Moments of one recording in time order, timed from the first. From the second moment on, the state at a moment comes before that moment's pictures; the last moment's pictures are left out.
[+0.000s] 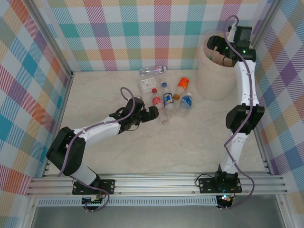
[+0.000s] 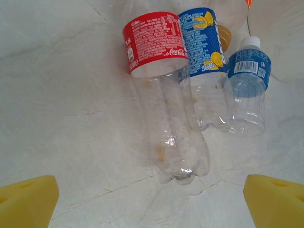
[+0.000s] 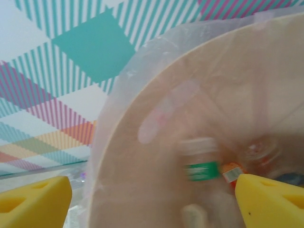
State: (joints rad) left arm -0.65 1.56 0.97 -0.13 -0.01 -0.81; right arm -0.07 2.17 2.45 -0.76 -0.30 0.31
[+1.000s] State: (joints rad) left arm -0.73 1.91 1.36 -0.38 -0.15 -0.82; right arm 0.02 1.35 1.38 -0.33 -0.54 0.50
